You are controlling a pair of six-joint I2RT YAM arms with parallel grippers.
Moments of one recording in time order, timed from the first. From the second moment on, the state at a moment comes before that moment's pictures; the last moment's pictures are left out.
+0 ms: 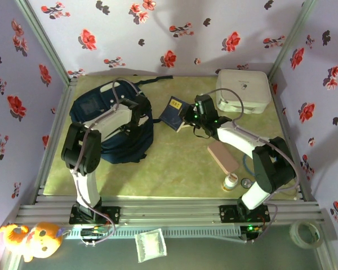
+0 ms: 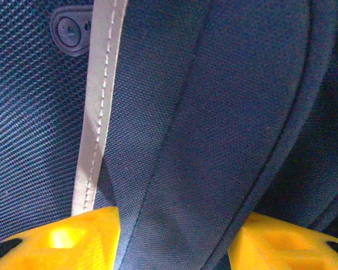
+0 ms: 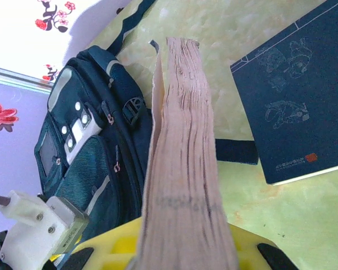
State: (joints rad) left arm -0.52 1.91 1.45 -1.04 -0.34 0.16; right arm 0.51 1.62 1.05 -0.03 -0.18 0.90
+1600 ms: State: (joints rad) left arm -0.52 1.72 1.72 -1.04 -0.31 -0.11; right arm 0.46 1.39 0.76 0.26 -0.29 0.95
